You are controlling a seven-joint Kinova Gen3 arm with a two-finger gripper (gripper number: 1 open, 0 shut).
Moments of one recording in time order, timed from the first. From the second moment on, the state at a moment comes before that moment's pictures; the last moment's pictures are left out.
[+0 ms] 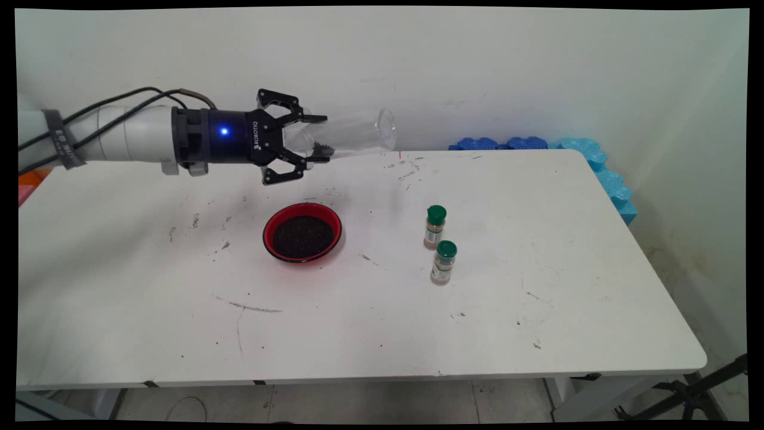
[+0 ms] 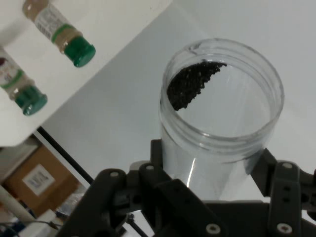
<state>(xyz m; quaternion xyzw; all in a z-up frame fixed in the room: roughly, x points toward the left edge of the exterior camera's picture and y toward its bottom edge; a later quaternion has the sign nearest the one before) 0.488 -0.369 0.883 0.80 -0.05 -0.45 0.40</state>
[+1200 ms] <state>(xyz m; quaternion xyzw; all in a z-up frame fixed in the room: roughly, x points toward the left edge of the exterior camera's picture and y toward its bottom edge) 0.482 -0.367 0.941 0.77 -0.33 -0.27 0.47</state>
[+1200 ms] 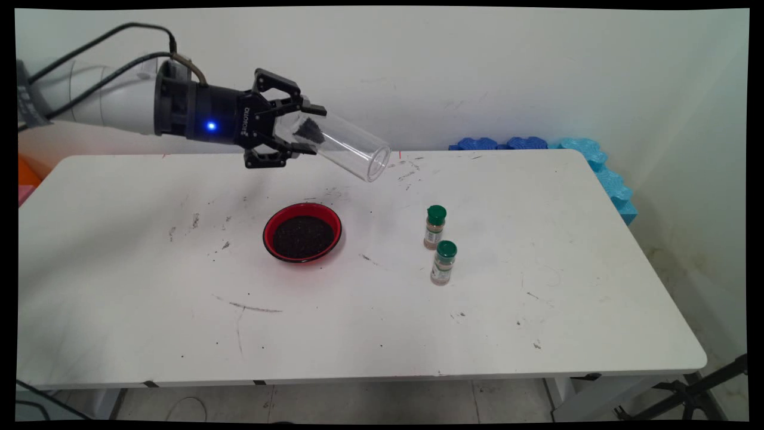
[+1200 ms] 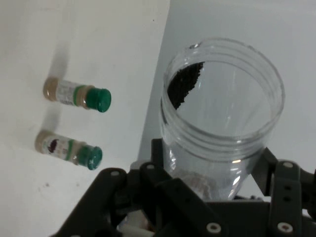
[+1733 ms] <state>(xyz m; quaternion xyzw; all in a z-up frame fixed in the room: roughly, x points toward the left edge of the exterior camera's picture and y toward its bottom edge) 0.472 -0.369 0.953 0.69 -0.51 -0.16 0.48</state>
